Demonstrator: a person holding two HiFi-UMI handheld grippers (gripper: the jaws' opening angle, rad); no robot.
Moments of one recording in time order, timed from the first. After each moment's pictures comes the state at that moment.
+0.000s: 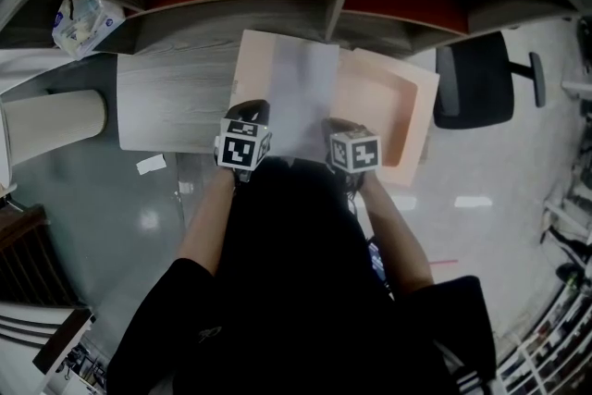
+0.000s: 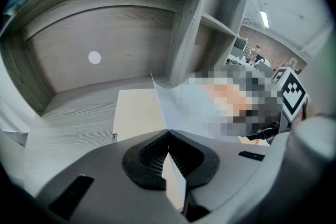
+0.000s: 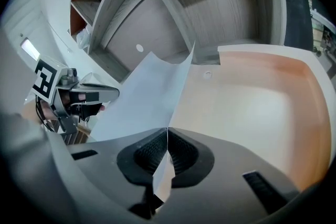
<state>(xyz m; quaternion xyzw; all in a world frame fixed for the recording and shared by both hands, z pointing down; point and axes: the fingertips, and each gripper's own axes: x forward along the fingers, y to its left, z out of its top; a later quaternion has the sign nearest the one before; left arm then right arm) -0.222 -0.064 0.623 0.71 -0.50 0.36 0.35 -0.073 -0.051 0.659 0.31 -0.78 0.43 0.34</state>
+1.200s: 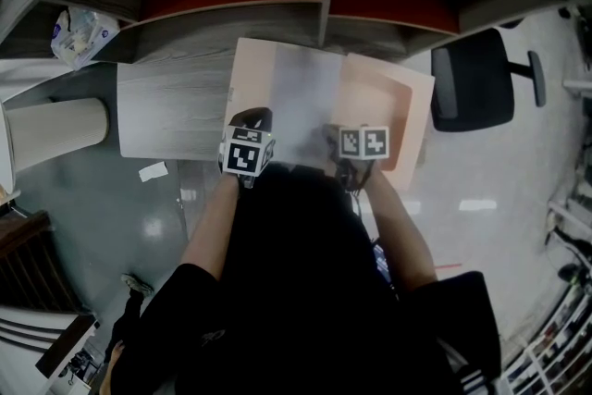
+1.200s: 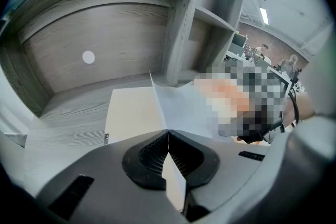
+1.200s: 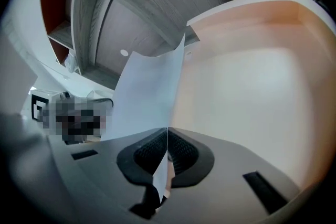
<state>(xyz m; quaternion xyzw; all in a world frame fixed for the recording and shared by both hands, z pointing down) -0.204 -0.063 0.630 0.70 -0.49 0.37 0.35 -0.059 -0.050 0.687 0.28 -0.72 0.56 0.30</state>
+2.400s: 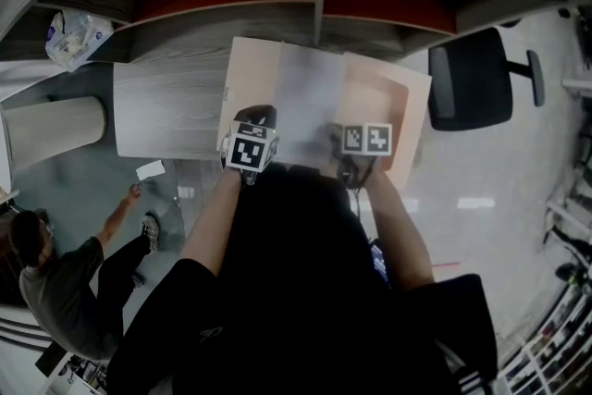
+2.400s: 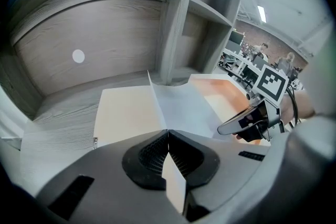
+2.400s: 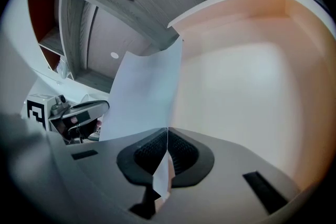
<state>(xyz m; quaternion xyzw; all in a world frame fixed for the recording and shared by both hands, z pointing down) -0.183 -0.071 0.638 0.71 -0.47 0.39 0.35 -0.035 -0.053 0.697 0.30 -0.69 0.58 0.30</state>
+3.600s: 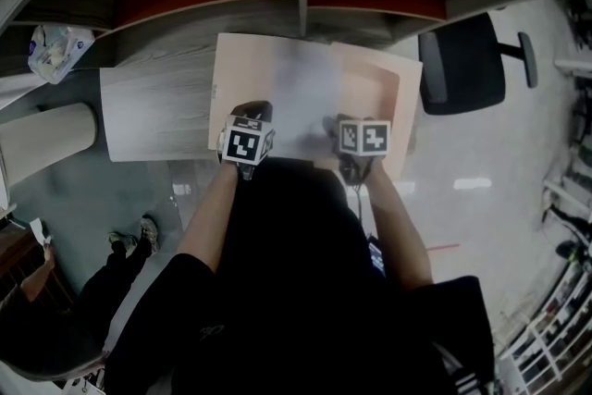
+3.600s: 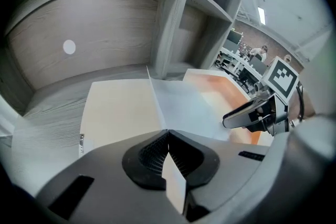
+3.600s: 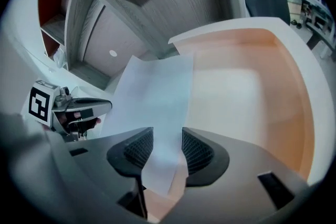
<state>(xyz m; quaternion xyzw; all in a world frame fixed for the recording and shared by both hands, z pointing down) -0.169 -0.071 0.655 0.71 -0.45 0.38 0.38 -0.007 -0.062 0.682 0.35 -0.70 0.52 0.34</state>
